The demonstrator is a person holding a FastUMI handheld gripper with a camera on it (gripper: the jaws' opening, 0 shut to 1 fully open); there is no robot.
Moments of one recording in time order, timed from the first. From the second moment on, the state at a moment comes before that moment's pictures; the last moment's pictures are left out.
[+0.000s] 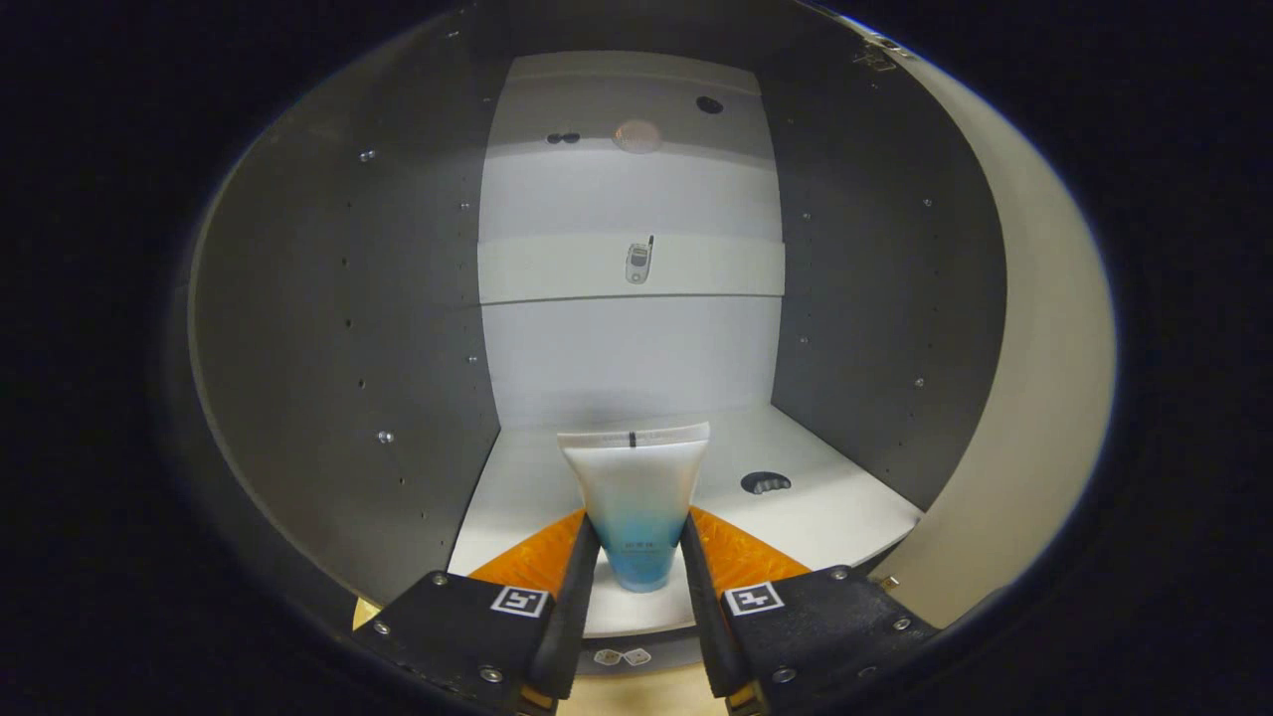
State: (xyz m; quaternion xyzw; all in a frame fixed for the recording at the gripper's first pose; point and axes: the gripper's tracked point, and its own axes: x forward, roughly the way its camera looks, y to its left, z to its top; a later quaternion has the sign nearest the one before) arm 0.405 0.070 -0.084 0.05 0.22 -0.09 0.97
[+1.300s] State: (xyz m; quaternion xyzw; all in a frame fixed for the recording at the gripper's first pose) arm 0.182 0.045 0.053 0.02 0.07 -0.01 1.00
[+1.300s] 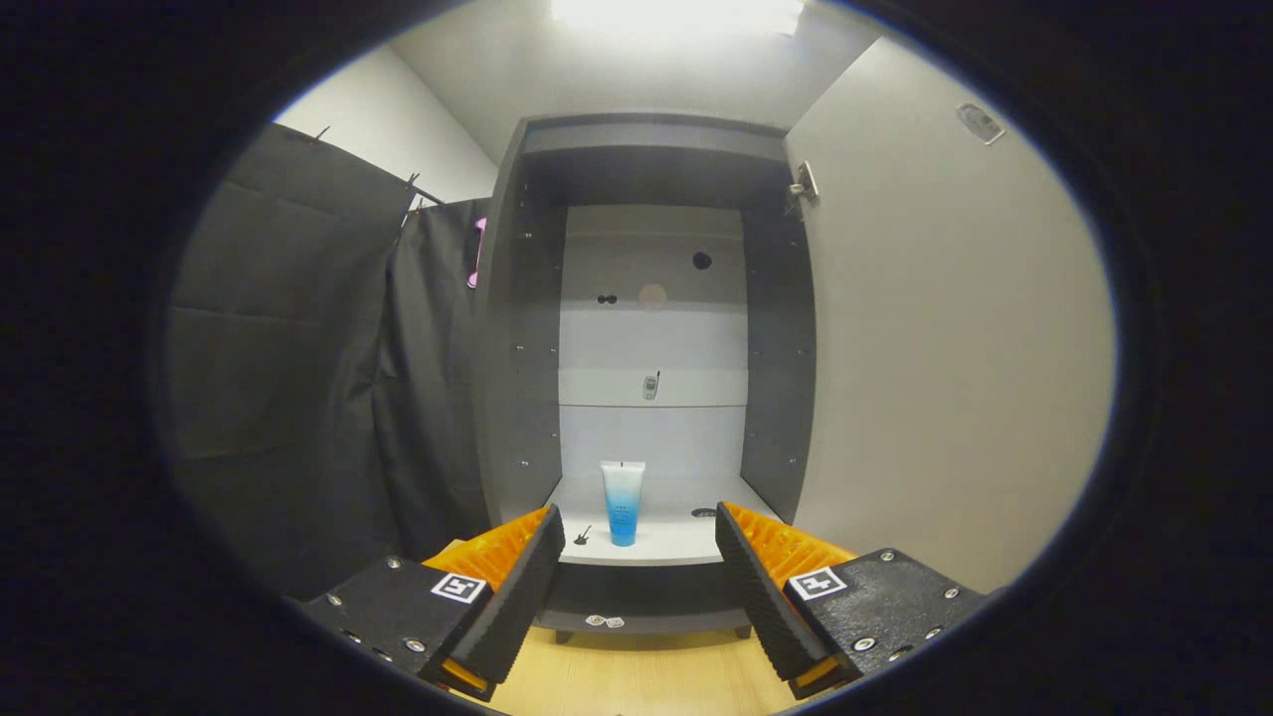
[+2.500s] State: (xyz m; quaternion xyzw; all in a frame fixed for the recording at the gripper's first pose) arm -0.045 -0.103 0.057 -0.01 0.06 -0.10 0.99
